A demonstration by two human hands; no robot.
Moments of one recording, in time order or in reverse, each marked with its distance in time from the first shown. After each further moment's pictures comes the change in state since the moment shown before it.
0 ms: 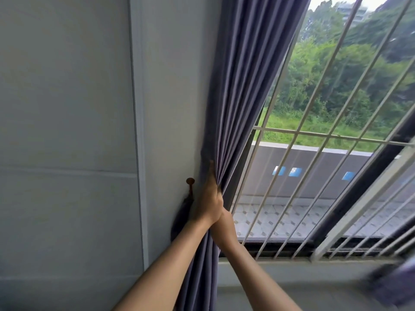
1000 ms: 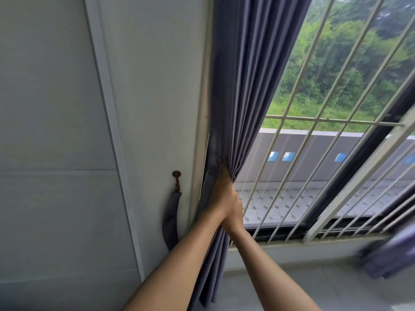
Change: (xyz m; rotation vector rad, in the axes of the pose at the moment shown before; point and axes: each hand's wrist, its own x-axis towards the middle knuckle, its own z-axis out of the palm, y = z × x) left_hand 0.002 0.057 0.055 -0.145 -0.068 -0.097; right_hand 0.018 0.035 -0.044 0.076 0.137 0.177
